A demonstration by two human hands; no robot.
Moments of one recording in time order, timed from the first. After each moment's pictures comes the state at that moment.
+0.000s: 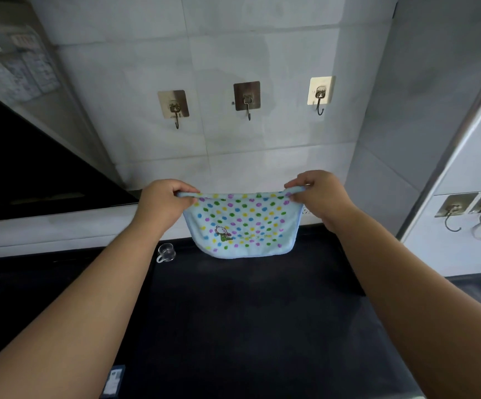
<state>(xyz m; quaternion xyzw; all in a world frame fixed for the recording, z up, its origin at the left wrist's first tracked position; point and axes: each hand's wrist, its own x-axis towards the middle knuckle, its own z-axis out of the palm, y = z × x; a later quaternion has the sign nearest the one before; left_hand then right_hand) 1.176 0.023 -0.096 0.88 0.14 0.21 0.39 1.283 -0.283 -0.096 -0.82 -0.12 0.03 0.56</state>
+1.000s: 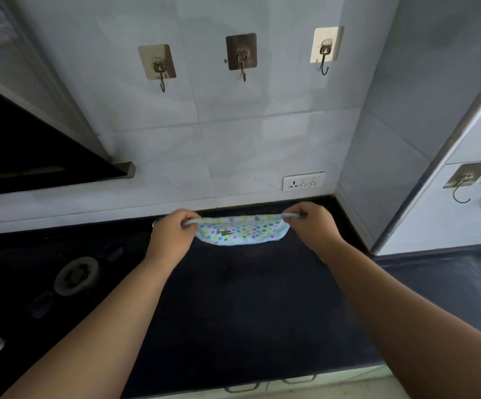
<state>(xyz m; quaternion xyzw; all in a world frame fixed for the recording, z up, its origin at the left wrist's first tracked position) 1.145 0.002 -0.216 0.89 0.20 0.13 0.37 1.254 -0.291 -0.217 -0.88 -0.07 0.06 0.47</state>
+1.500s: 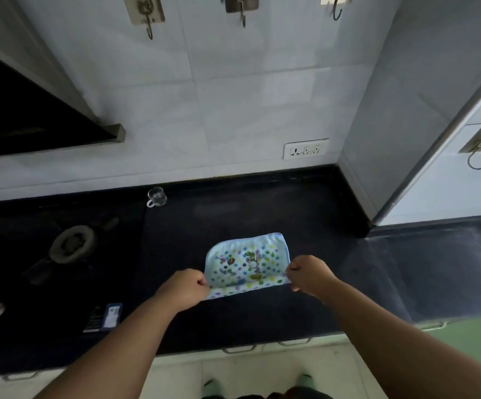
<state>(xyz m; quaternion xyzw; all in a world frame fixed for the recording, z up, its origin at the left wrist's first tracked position) 1.061 -0.029 -0.339 0.90 0.24 -0.27 0.24 1.173 -0.319 -0.346 -0.91 -0.05 0.32 0.26</state>
